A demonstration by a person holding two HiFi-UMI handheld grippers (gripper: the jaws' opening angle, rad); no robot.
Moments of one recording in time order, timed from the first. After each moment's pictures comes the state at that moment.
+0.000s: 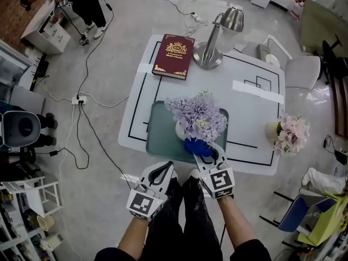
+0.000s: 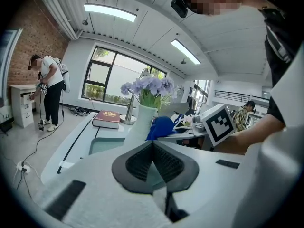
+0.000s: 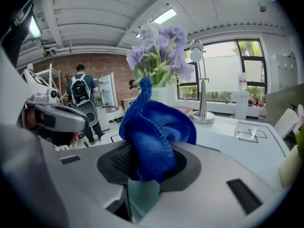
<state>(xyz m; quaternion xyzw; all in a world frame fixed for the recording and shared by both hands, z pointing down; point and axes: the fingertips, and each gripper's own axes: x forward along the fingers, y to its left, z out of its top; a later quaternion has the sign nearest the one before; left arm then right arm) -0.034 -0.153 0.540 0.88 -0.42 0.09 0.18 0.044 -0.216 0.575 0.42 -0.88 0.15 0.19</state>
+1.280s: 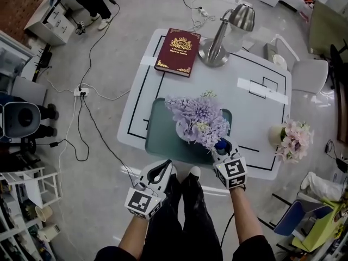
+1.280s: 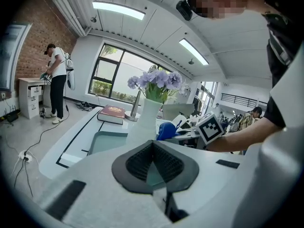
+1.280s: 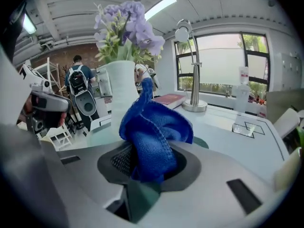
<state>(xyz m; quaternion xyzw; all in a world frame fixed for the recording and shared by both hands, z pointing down) -0.035 -0.163 0.557 0.86 -0.45 0.08 0.21 0.102 -0.250 0.620 0.41 -0.87 0.16 0.24</state>
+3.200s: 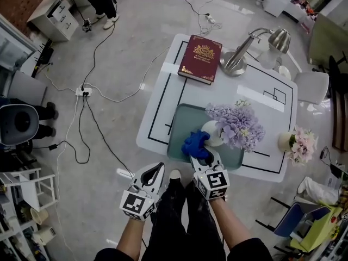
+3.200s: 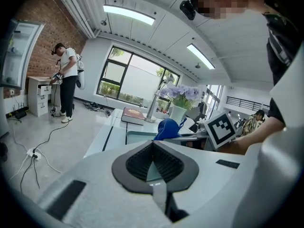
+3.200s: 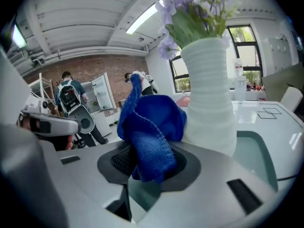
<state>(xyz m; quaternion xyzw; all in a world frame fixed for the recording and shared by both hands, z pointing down) -0.164 -0.154 0.568 0.85 -0.48 0.07 0.22 -0.059 -0.223 0.614 0.43 -0.86 0.21 0.18</state>
